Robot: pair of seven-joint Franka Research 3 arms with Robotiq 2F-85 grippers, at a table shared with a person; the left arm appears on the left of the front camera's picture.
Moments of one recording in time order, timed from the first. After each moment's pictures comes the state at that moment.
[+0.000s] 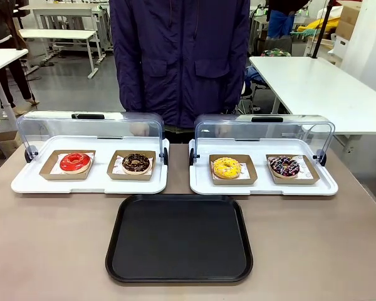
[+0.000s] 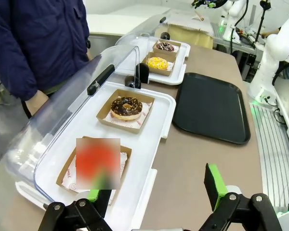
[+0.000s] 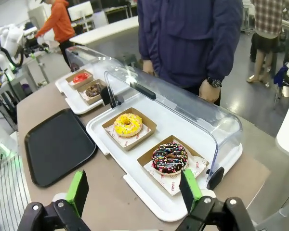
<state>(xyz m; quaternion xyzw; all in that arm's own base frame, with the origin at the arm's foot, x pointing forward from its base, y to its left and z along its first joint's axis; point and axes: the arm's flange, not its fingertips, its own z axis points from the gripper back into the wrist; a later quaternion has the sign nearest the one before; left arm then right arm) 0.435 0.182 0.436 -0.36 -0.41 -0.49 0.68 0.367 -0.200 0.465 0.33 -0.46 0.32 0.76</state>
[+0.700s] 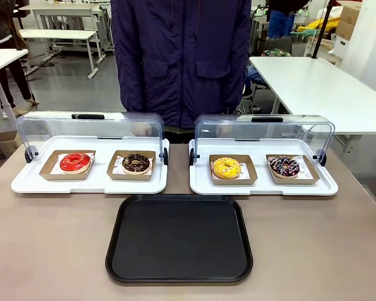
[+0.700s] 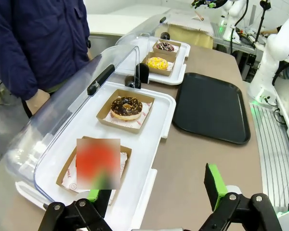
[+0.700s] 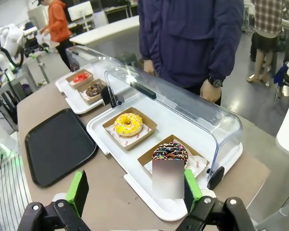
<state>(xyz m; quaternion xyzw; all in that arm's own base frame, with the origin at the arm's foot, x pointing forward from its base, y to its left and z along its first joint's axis) 0.435 0.181 0.436 -0.36 -0.41 -0.49 0.68 0.367 -0.200 0.465 0.33 -0.45 0.32 0.76</state>
